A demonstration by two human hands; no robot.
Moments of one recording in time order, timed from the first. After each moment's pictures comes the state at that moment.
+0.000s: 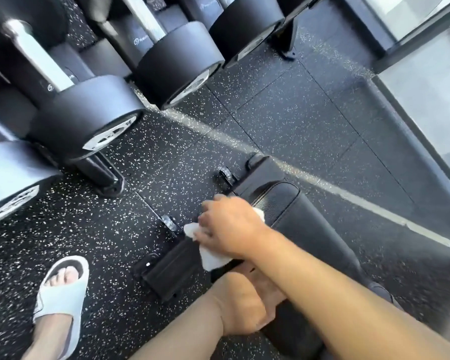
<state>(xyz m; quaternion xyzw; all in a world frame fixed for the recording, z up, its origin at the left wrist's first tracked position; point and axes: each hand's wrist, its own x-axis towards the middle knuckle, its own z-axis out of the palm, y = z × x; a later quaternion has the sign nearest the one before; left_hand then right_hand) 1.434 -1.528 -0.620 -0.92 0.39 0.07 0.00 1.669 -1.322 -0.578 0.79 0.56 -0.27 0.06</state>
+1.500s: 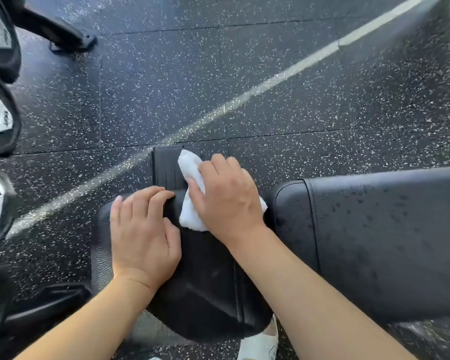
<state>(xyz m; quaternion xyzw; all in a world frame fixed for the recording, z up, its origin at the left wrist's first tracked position) 1.685 -1.397 -0.602 -0.98 0.15 -0.01 -0.13 1.704 -1.569 -0.603 0.97 -0.04 0.09 -0.21</state>
